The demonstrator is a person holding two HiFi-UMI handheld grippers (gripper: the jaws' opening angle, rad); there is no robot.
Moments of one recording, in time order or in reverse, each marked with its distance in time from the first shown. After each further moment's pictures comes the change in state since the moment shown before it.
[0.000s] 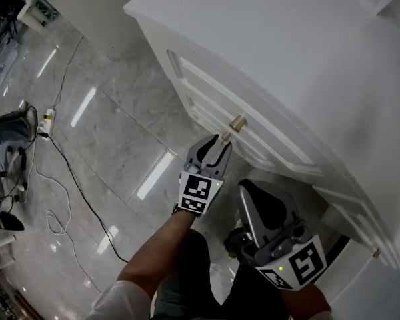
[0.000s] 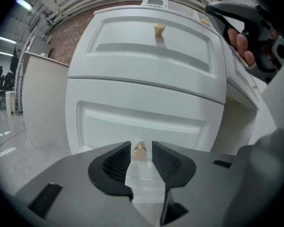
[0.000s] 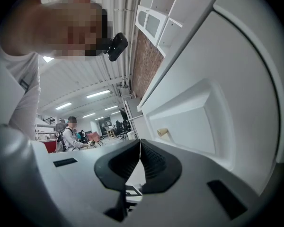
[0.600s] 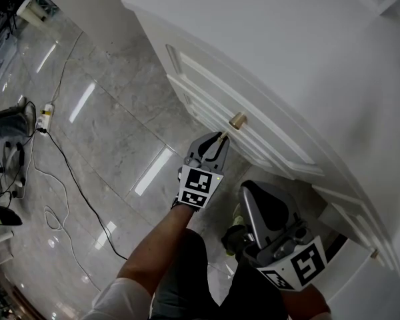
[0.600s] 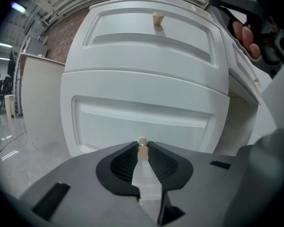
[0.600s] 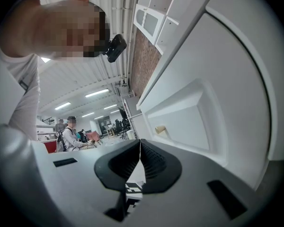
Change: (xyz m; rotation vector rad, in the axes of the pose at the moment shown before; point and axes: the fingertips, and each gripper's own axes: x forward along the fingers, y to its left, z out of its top) left arm 0.009 0.002 -0.009 0.031 0.038 0.008; right arm -0.008 -0.003 -0.001 0.014 0.019 -0.009
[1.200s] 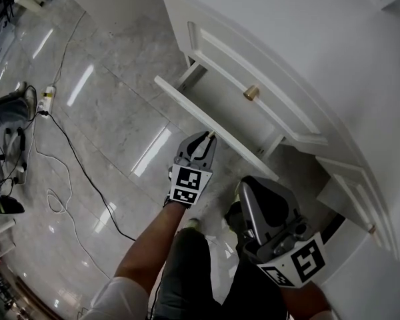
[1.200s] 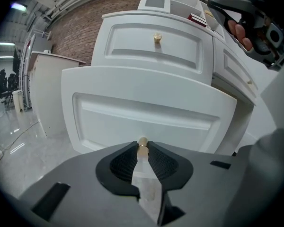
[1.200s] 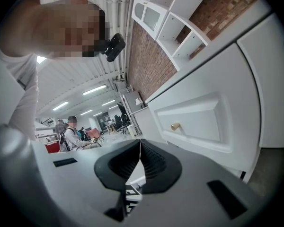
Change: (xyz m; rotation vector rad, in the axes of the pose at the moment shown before) left arm -0.082 0.004 -0.037 -0.042 0.109 0.042; right arm -0.016 0.052 0.005 0.053 0.088 -0.022
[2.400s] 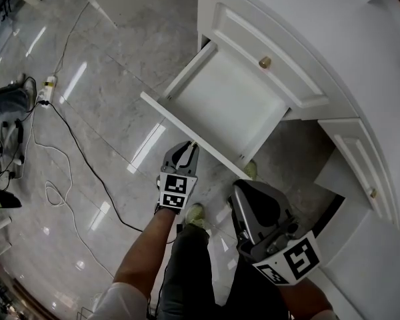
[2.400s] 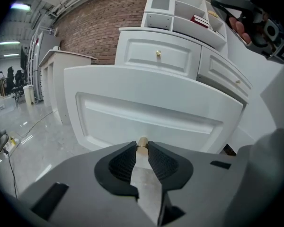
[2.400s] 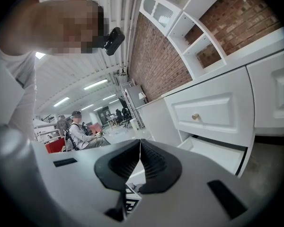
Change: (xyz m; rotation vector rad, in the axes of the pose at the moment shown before) left arm -0.123 0.012 -0.069 -0.047 0.093 0.051; right arm -0.031 0.103 -0.025 -0.005 0.078 -0.007
